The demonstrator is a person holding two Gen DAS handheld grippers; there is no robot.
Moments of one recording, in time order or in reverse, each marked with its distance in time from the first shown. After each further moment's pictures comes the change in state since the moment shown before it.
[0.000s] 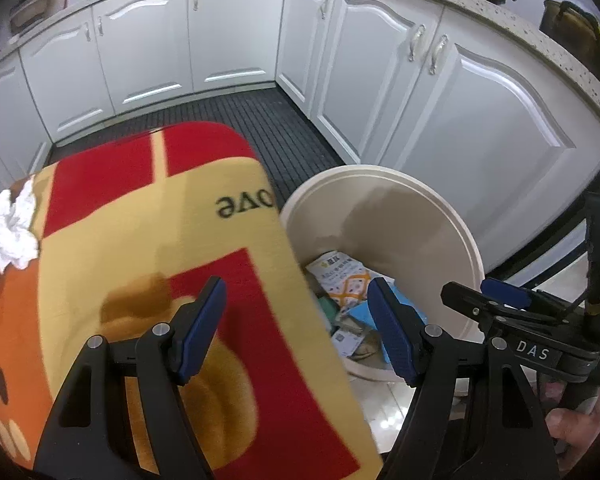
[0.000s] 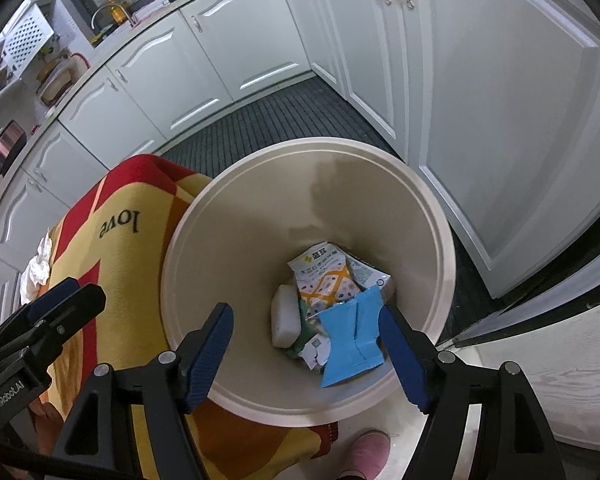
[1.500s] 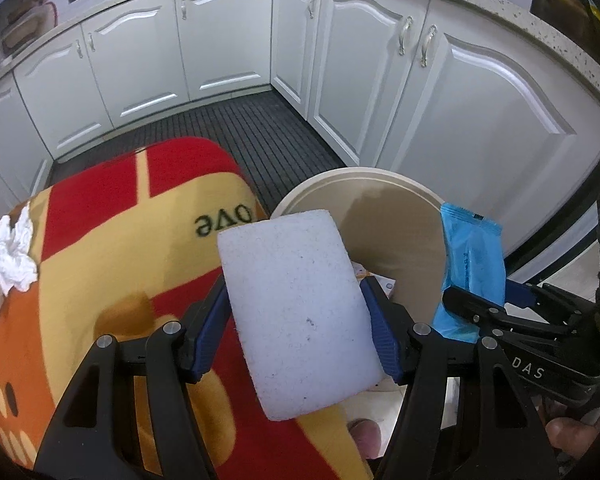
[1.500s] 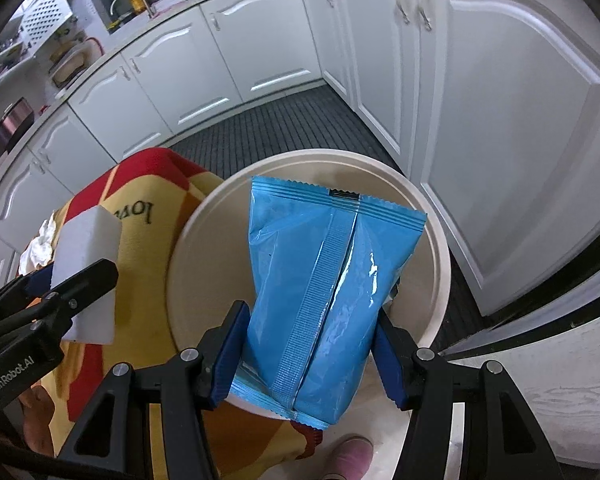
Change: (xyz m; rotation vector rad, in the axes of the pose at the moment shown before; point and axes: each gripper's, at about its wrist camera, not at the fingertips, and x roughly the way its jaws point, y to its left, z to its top) left arm 0.005 -0.026 0.010 0.062 0.002 0.024; right arm -0.006 0.004 0.000 -0.064 -0.022 -0.030
